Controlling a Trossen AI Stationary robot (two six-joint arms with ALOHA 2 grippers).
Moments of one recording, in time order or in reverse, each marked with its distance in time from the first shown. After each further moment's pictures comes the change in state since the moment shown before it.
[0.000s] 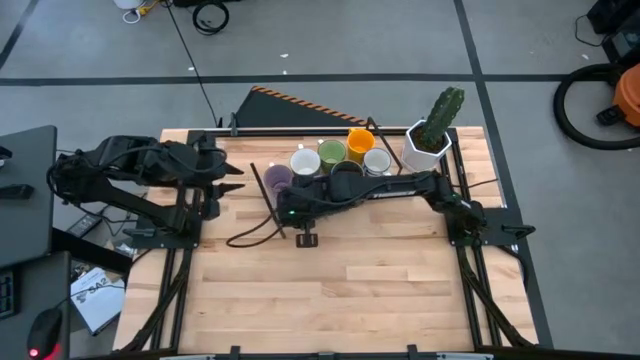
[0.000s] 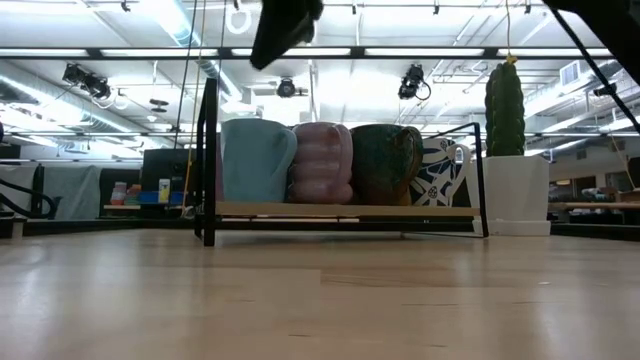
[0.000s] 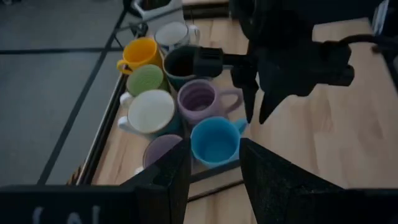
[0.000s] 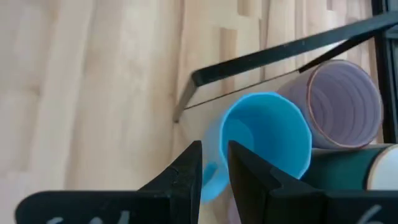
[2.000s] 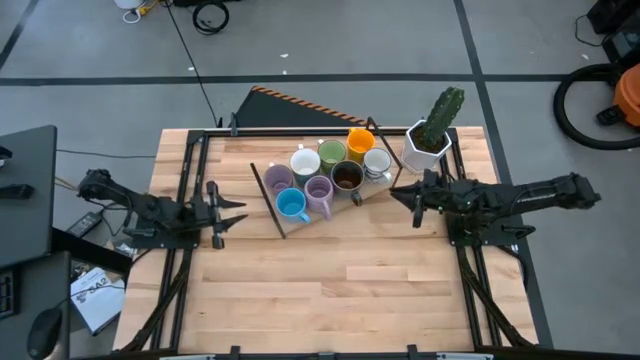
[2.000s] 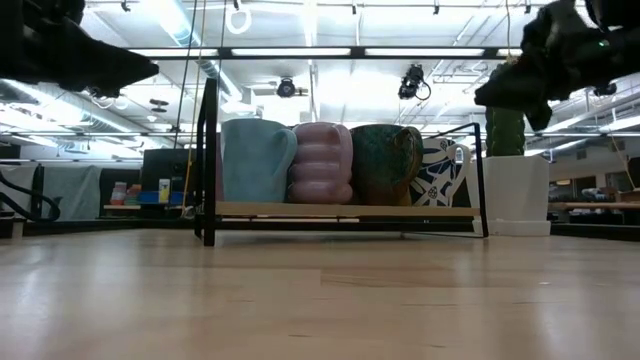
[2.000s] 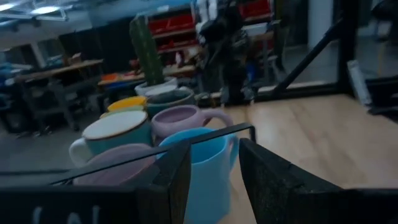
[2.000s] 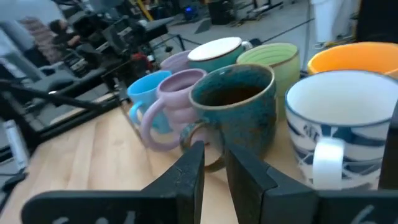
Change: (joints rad) left arm -0.300 -0.932 -1.485 1.269 -0.300 0.215; right arm -0.030 -1.809 -2.113 1.134 0.183 0.445
